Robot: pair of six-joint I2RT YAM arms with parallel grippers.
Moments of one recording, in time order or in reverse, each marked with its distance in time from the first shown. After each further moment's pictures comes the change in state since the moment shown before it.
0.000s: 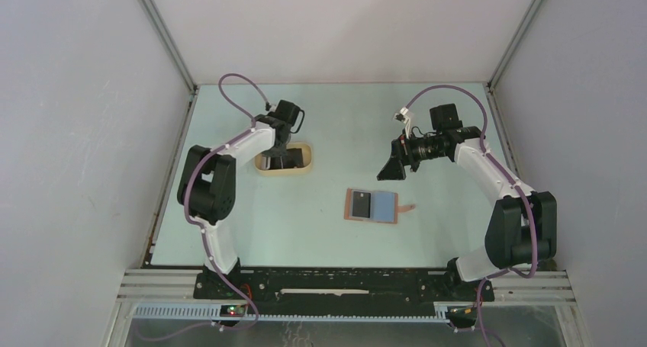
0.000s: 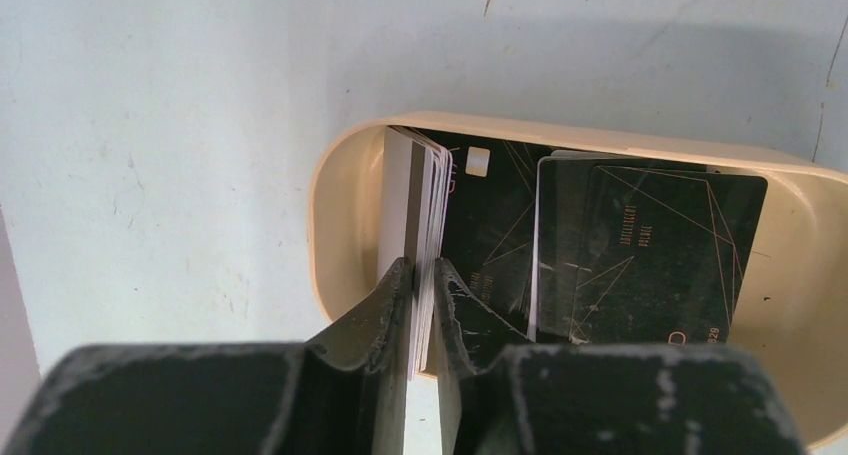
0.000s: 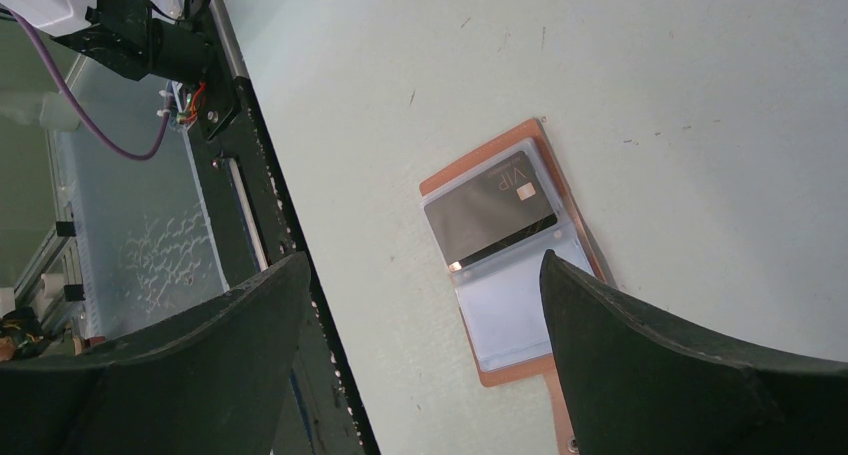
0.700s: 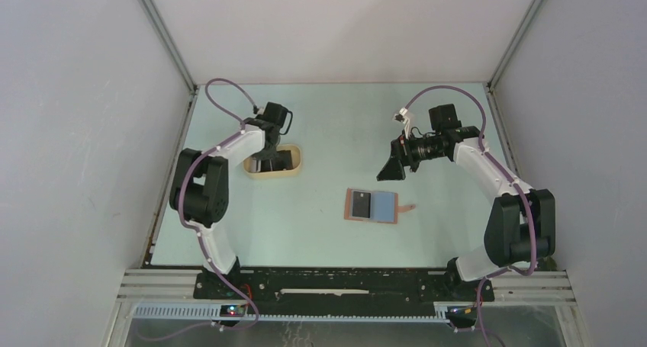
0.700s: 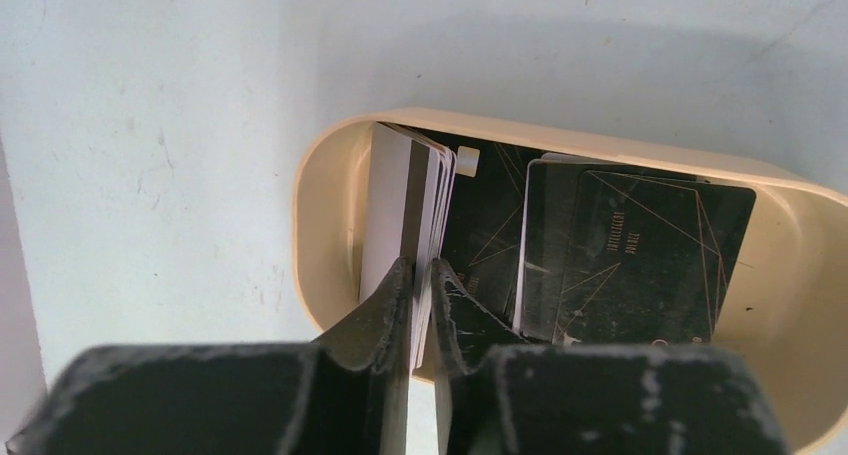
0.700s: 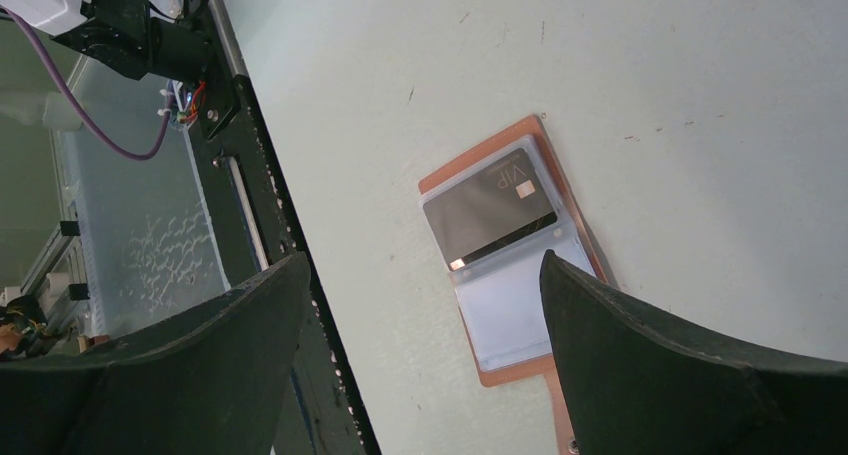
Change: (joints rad) left arm 0.069 -0.043 -0.072 0.027 0.008 0.000; right arm 0.001 0.014 0.000 0.000 0.000 0.000
